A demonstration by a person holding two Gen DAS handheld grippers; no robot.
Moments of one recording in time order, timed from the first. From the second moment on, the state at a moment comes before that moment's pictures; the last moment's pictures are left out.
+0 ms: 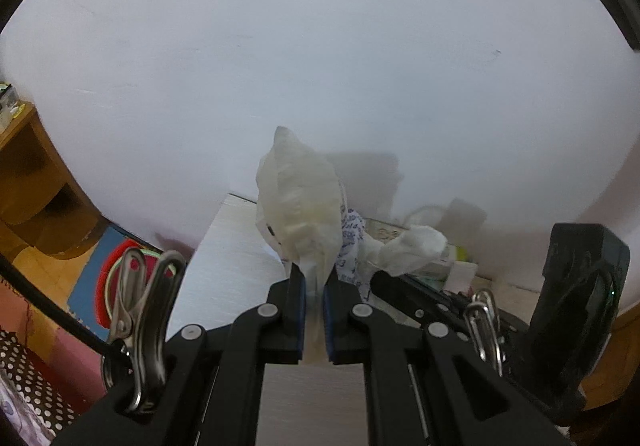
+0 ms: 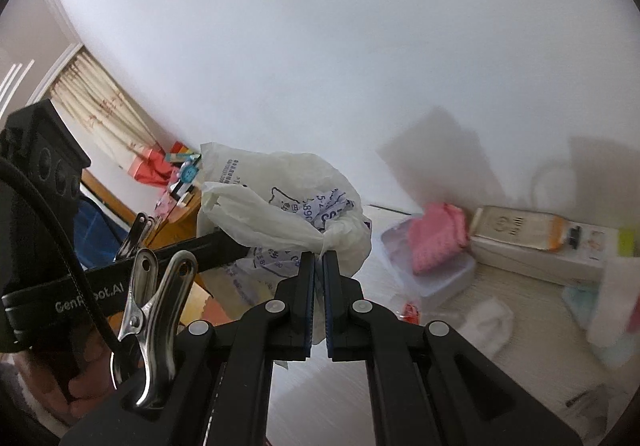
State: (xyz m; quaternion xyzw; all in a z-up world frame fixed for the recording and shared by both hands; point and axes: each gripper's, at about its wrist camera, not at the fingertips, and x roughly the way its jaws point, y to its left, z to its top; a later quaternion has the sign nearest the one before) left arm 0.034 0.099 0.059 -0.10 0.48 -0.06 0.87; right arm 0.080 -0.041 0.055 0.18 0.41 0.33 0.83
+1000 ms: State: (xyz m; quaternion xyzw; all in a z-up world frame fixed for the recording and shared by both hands) left arm 0.037 0.236 0.035 -0.17 0.48 -0.01 0.86; right arm 0.084 0.091 0.087 0.09 0.42 0.36 0.83
